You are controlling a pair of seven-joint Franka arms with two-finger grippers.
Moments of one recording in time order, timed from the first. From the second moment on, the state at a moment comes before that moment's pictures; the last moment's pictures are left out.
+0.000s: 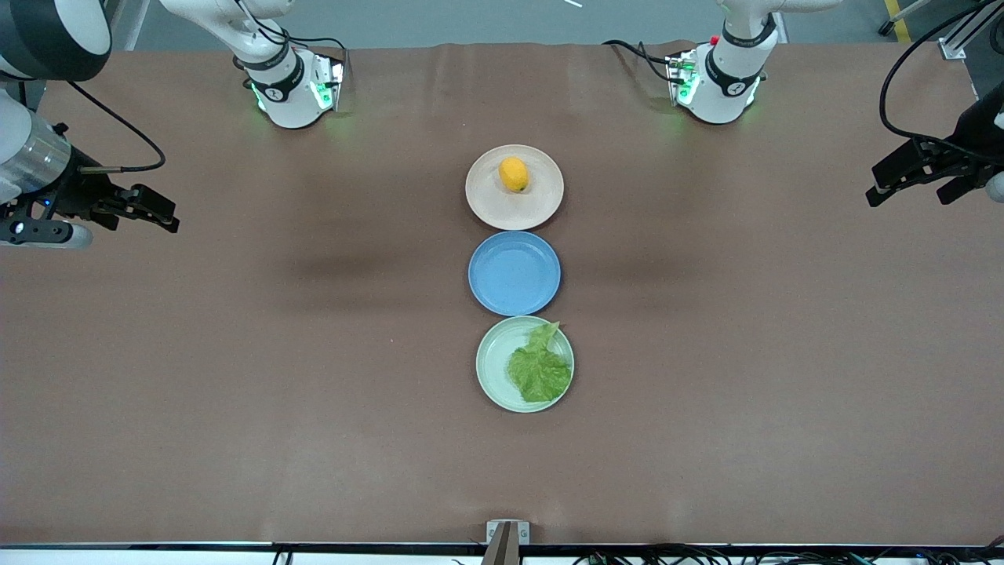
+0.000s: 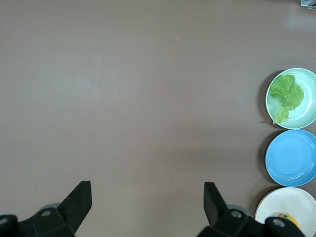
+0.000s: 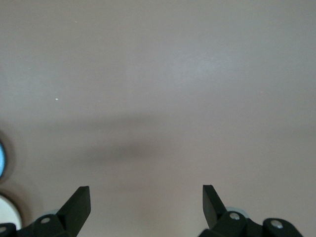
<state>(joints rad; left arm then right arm) -0.06 -0.06 0.02 -1.59 -0.05 1.61 -0.08 -0.01 -0.08 0.01 -1.83 0.00 1.73 0.07</state>
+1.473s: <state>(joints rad) -0.12 0.19 -0.16 -1.61 -0.09 1.68 -0.30 0.03 0.01 0.03 -1.79 0.03 1.69 0.07</state>
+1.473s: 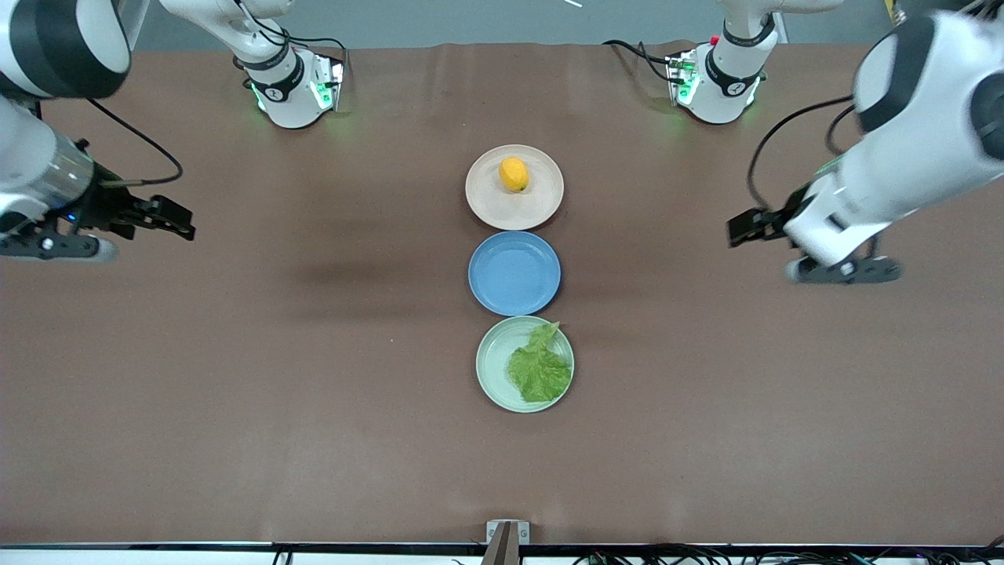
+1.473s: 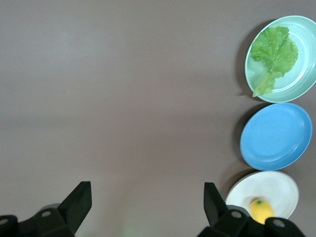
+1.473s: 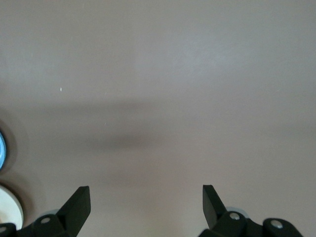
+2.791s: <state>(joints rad) -0.39 0.63 -0.17 -1.61 -0.06 2.39 -0.93 0.92 0.17 0.04 -2.01 0.13 2.21 0.92</state>
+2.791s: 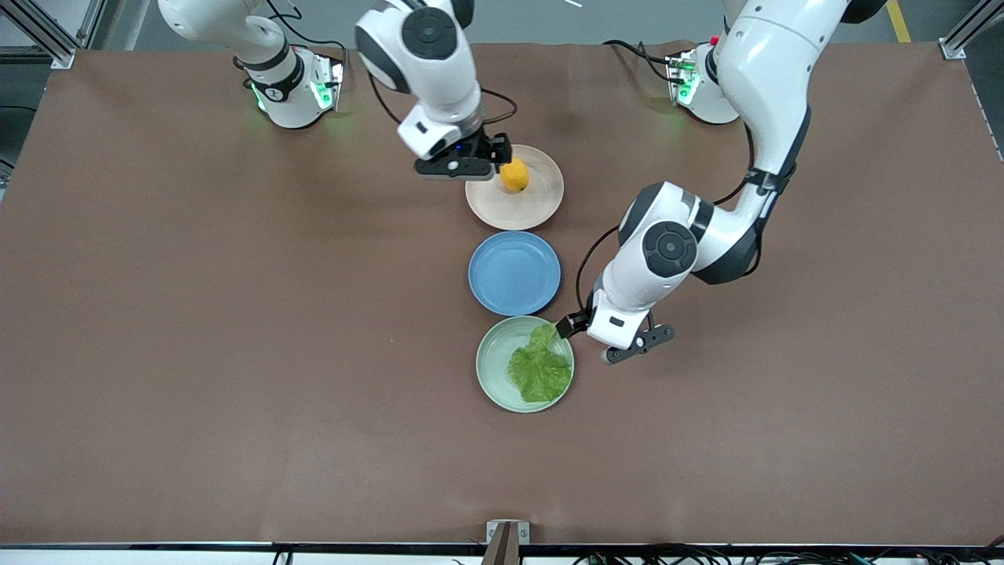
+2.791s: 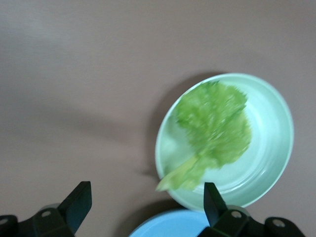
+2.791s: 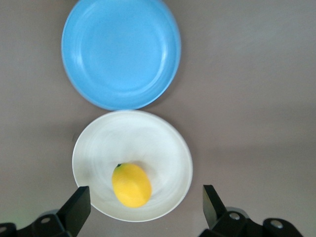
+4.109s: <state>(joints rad) -0.46 0.82 -0.16 -1.52 -0.05 2.67 -1.17 1.12 0.41 0.04 -2.12 -0.01 2.57 1.01</state>
